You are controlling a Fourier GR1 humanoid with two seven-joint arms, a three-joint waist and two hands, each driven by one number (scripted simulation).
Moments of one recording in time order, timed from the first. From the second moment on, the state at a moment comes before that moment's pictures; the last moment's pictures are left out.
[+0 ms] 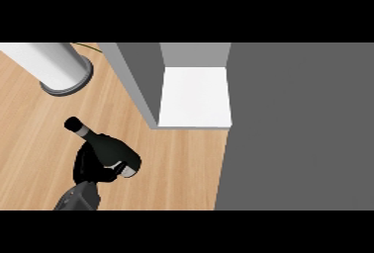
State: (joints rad) left arm -0.34 0.09 0.35 -0.50 0.29 -0.41 -0.74; right arm -0.08 -0.06 0.10 -2.45 -0.09 0.09 0.57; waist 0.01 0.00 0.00
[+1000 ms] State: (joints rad) left arm -0.05 0.00 -0.22 -1.25 0.51 -0.01 -0.45; right arm -0.10 -0.05 0.07 -2.44 -0.11 0.11 0.59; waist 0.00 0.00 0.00
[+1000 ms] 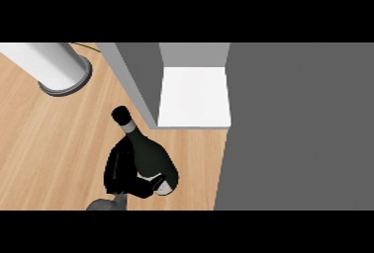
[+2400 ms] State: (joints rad) left arm -0.43 0.00 -0.54 -0.85 0.95 0.29 -0.72; right arm -0.08 -0.05 0.05 -2.41 -0.16 0.15 0.55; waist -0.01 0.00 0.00
